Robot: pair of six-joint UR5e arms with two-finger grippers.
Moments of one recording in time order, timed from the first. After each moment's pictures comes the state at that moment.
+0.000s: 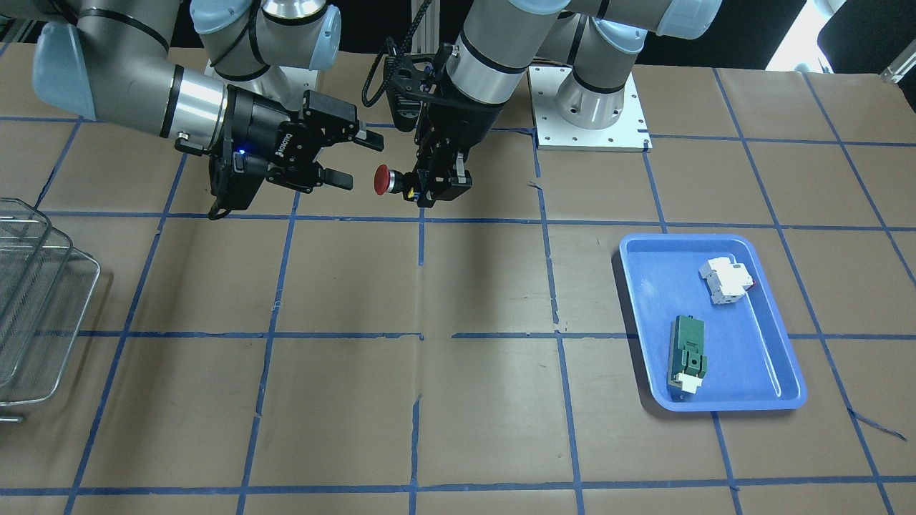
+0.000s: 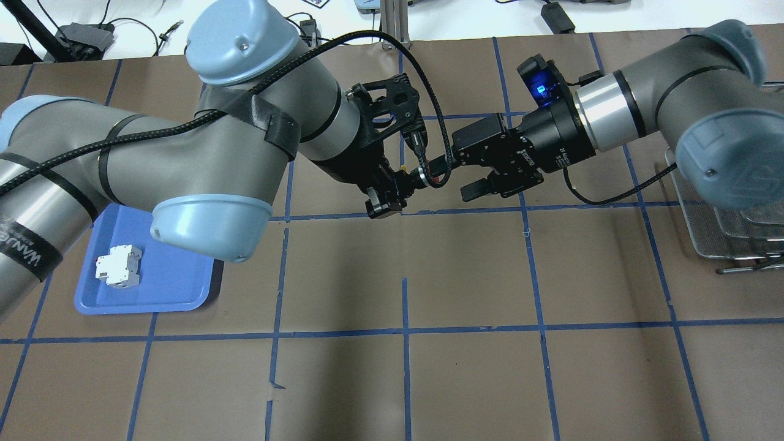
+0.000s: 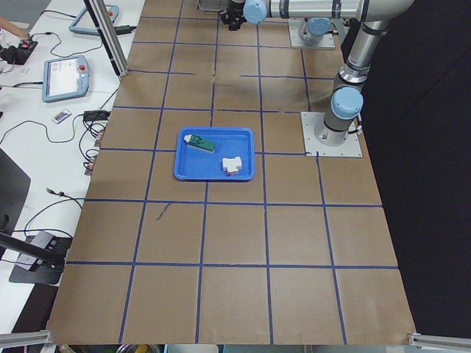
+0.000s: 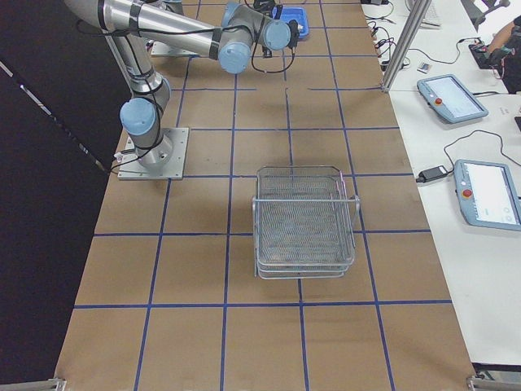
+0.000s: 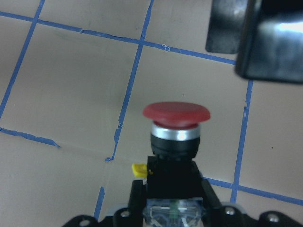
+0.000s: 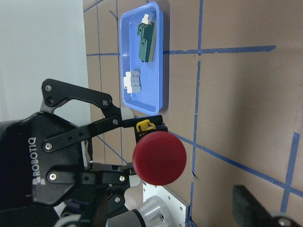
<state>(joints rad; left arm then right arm) -1.89 -1.61 -1.75 -1.16 1.27 0.99 1.46 -1.60 1.90 -1.52 -0.58 -0.37</state>
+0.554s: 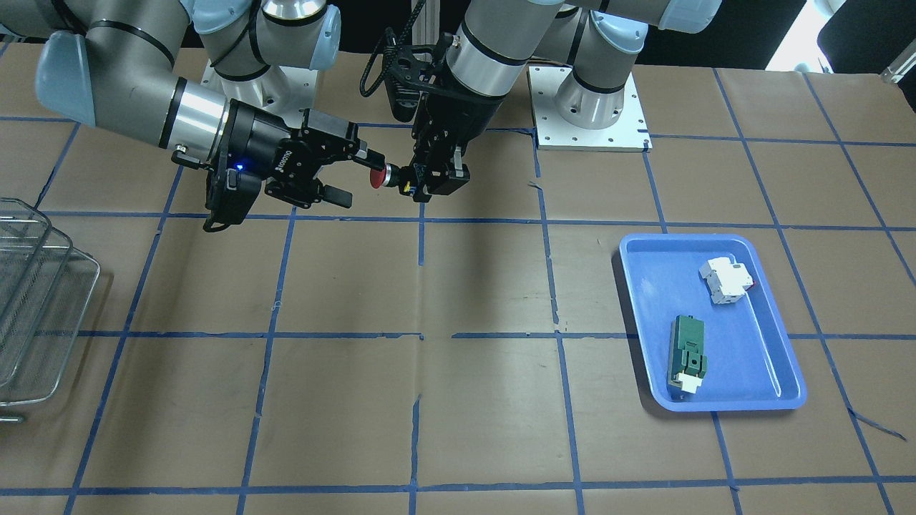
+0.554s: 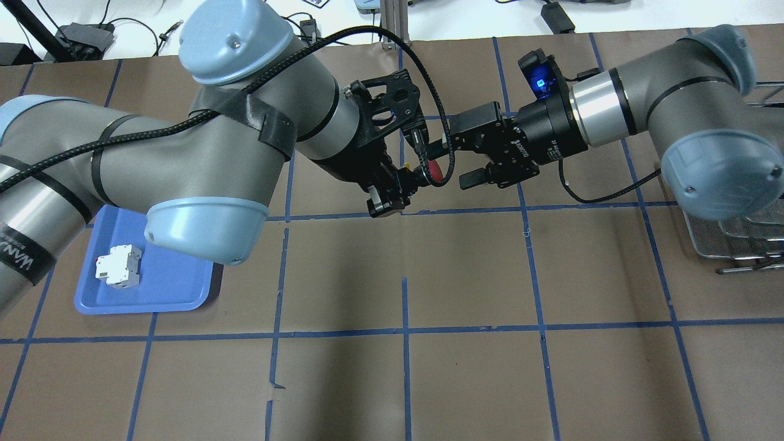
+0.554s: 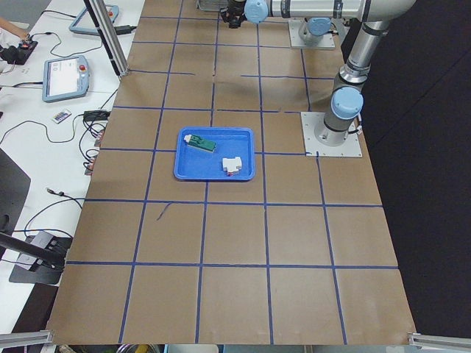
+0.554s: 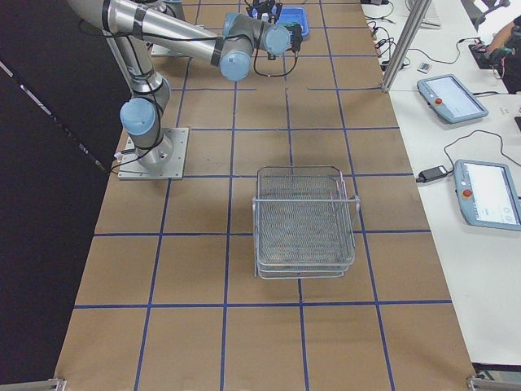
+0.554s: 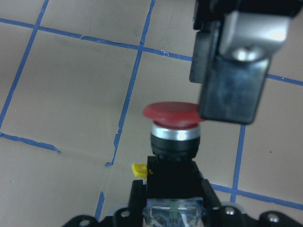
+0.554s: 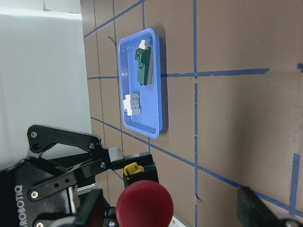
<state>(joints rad) -1.89 -1.60 -1.75 -1.16 1.25 1.00 1.46 -1.58 1.91 -1.69 -0.57 -0.21</state>
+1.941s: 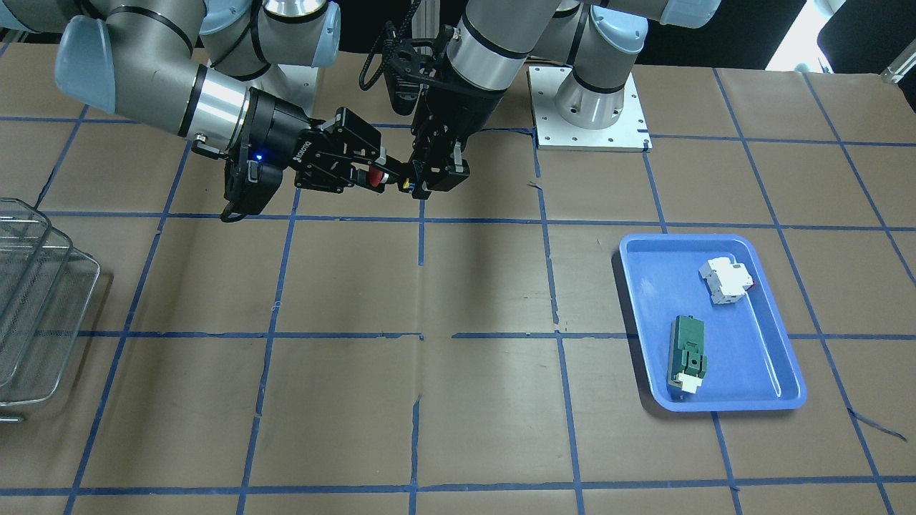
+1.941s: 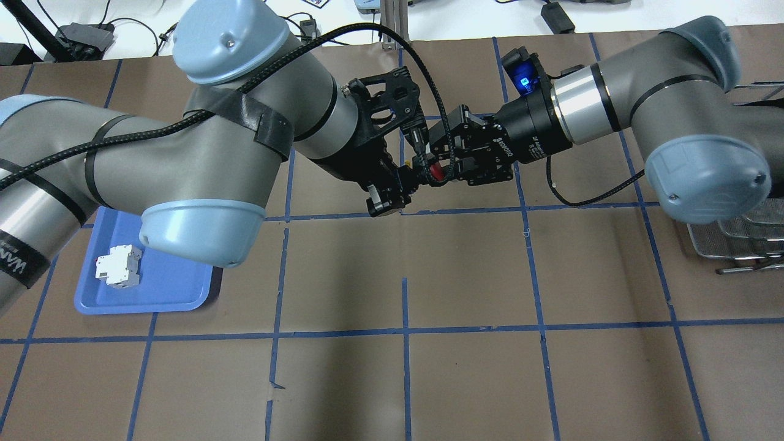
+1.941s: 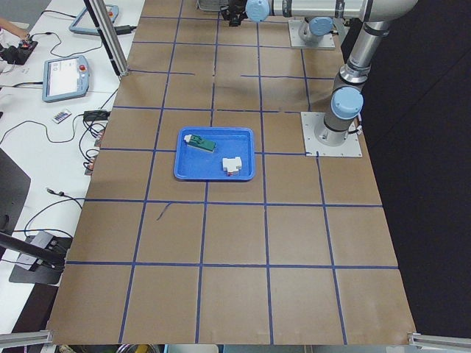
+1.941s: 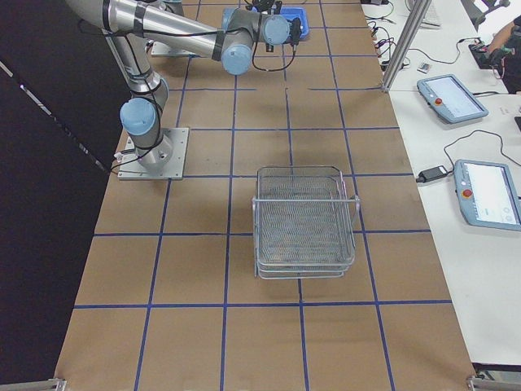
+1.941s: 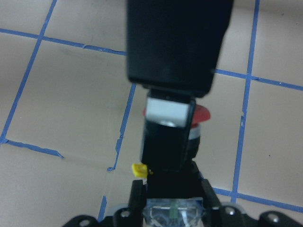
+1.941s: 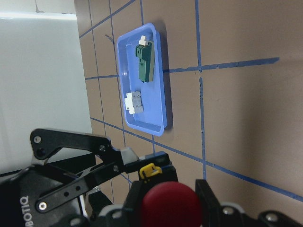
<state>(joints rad) -1.89 -1.59 -1.75 -1.15 1.25 1.00 1.51 -1.59 1.90 -1.74 -0.57 -0.09</state>
